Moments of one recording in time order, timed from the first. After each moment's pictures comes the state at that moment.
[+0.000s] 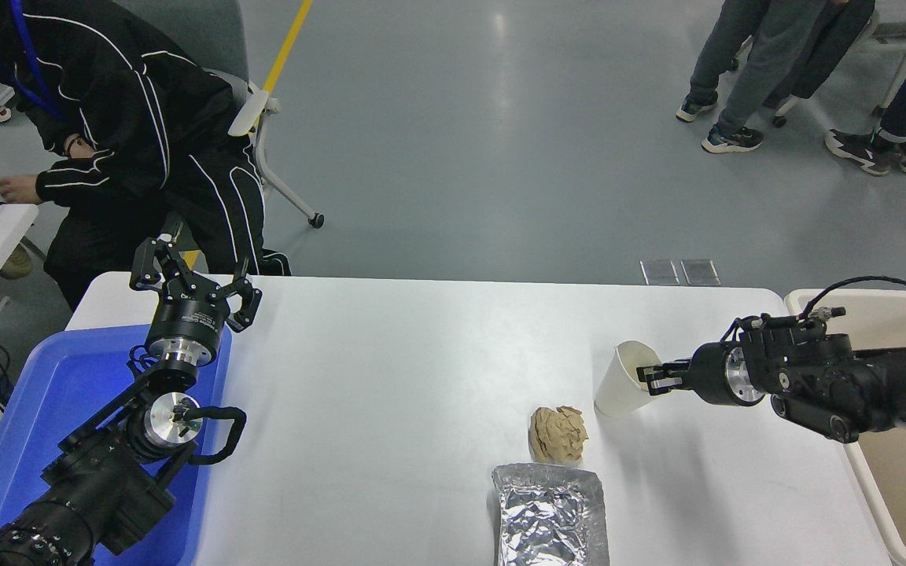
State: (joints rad) left arm -0.52 0.22 -1.05 -0.60 0.18 -0.33 -0.58; right arm 1.14 -0.36 -0.66 0.66 -0.99 -0.02 0.44
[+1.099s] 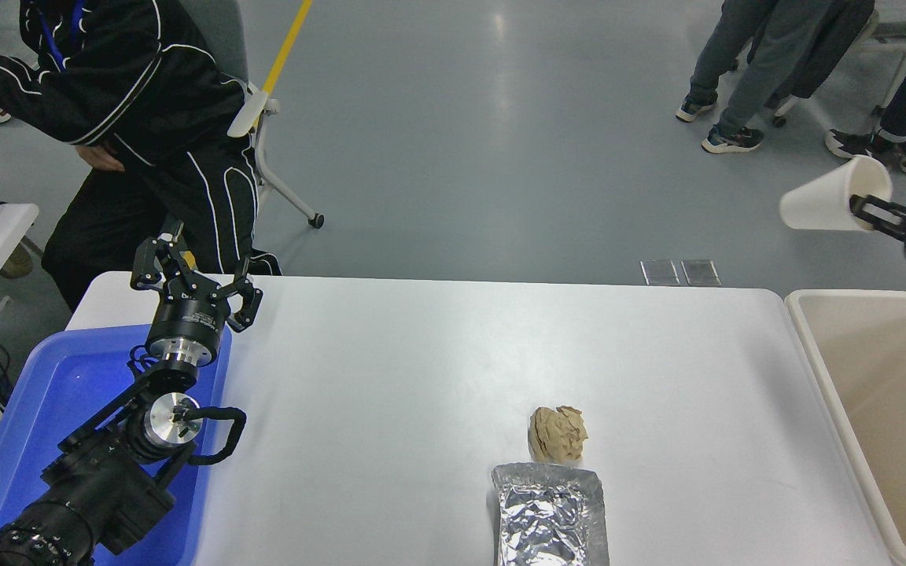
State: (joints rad) left arm -0.52 0.22 -1.05 -0.60 0.18 -0.33 -0.58; right arm 1.11 -0.67 -0.40 0.30 -0.57 0.02 0.49
